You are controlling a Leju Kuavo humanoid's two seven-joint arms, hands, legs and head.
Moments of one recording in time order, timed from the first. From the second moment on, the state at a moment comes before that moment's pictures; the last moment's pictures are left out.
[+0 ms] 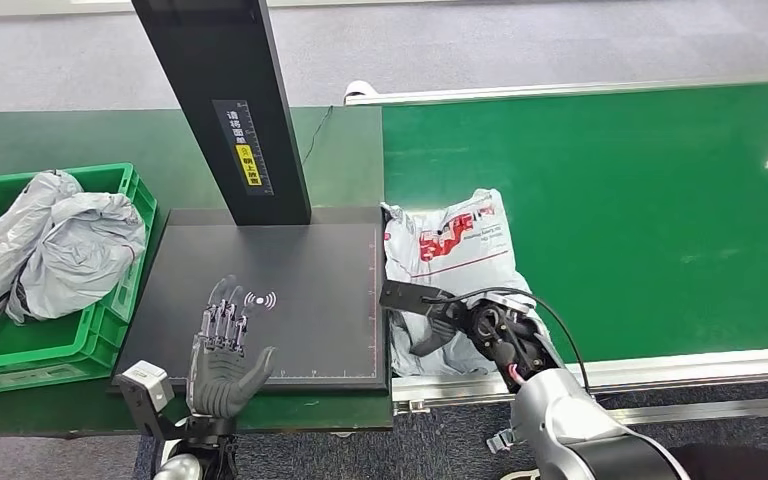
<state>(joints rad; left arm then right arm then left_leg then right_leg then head) 0.00 -0.26 -0.12 -1.23 0.00 -0.15 -0.59 -0.68 0.12 0.05 -0.27 1.02 0.61 -0.11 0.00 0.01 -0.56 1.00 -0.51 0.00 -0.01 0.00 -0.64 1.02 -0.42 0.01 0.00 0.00</state>
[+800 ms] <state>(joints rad) 0.00 -0.26 -0.12 -1.24 0.00 -0.14 -0.58 -0.66 0.15 0.19 -0.27 1.07 0.53 -0.05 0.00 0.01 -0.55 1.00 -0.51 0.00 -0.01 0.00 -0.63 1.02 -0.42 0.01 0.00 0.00</state>
